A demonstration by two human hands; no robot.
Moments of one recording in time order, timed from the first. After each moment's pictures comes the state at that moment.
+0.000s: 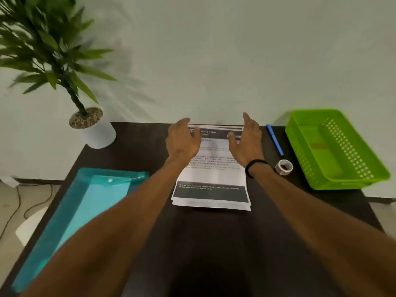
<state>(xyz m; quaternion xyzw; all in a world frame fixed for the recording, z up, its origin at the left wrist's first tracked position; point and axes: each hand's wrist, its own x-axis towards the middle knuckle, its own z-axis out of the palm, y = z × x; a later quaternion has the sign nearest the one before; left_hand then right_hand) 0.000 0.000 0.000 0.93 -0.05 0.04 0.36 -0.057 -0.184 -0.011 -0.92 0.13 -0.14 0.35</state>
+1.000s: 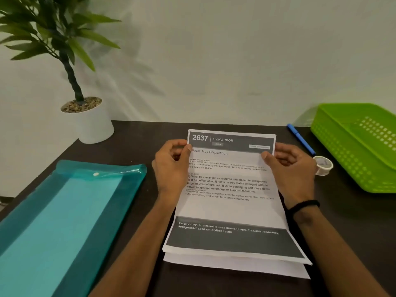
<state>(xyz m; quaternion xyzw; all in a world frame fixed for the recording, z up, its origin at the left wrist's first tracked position) -0.049 0.046 -0.101 0.76 -0.03 0.18 0.62 -0.115 -0.198 -0.101 -0.73 0.16 -0.33 0.57</state>
